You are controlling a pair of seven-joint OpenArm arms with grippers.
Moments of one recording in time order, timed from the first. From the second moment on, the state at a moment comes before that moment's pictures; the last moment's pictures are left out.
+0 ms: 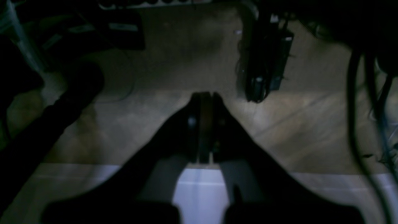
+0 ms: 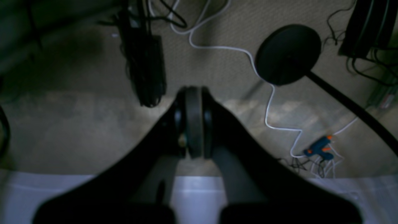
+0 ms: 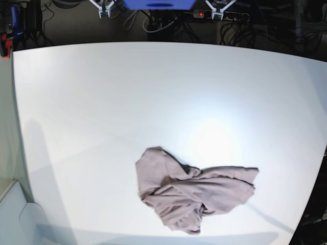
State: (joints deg) left arm 15.0 -4.3 4.6 21.2 -2.1 0.1 4.4; right arm -18.7 3.0 -0.7 26.0 -0.9 0.0 -2.5
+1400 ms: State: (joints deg) left arm 60.4 -19.5 -15.4 115.3 -30.5 0.2 5.7; right arm -47.0 4.4 -0.5 117.3 -0.5 0.4 -5.9
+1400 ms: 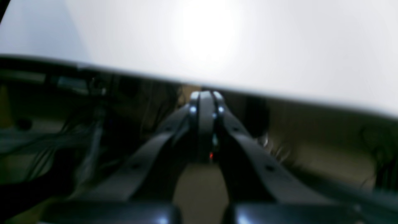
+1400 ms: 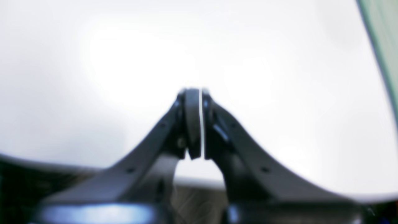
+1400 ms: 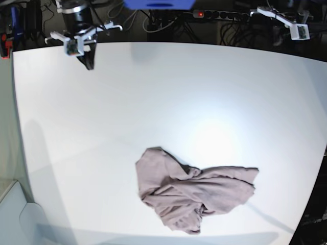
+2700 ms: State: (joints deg) left arm 53.7 -19.2 -21.7 116.3 -36.0 0.4 5.9; right arm 24.8 -4.7 -17.5 40.2 0.1 0.5 -7.5
